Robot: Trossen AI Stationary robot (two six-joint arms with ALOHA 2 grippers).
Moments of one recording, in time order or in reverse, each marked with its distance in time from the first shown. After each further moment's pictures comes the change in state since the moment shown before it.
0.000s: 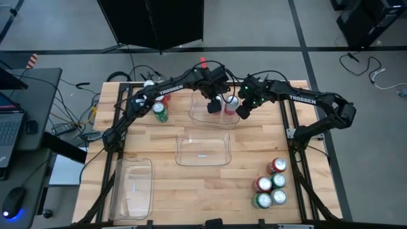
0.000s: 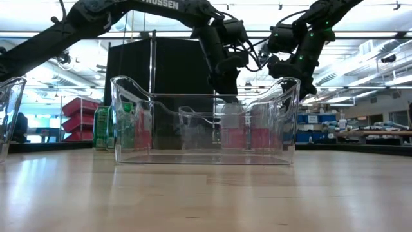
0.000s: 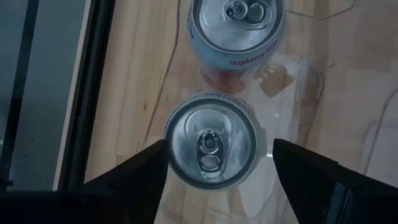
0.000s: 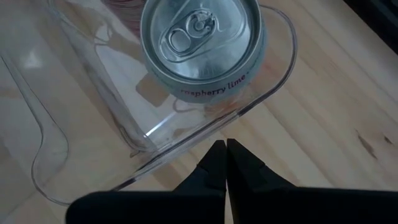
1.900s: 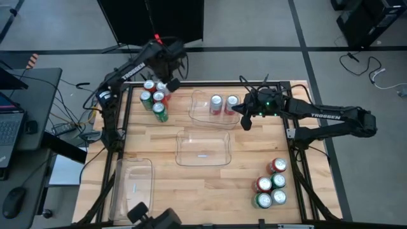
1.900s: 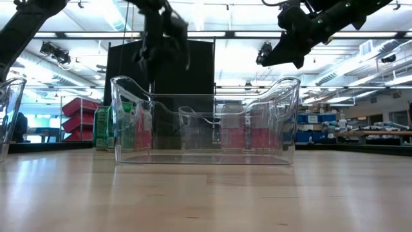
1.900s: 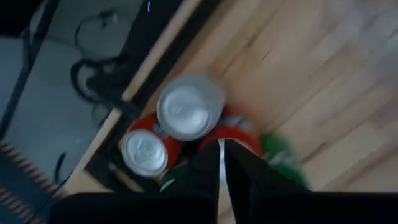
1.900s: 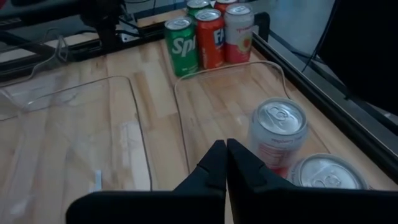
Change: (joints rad) left arm 0.314 -0.401 -0.336 -0.424 -0.230 -0.226; right arm 0.259 -0.362 -0.258 0.570 0.019 -0.050
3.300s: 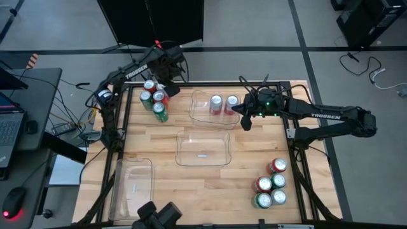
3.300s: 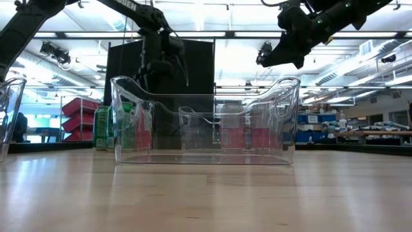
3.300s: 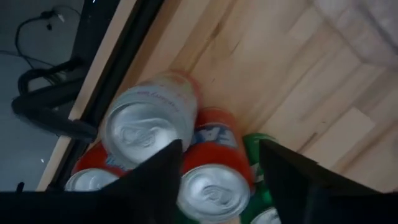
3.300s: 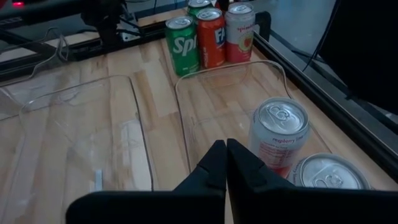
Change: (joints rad) left arm 0.043 0.002 -0.183 0.154 0.177 0.146; right arm 0.003 0.001 0.000 -0.007 0.000 0.000
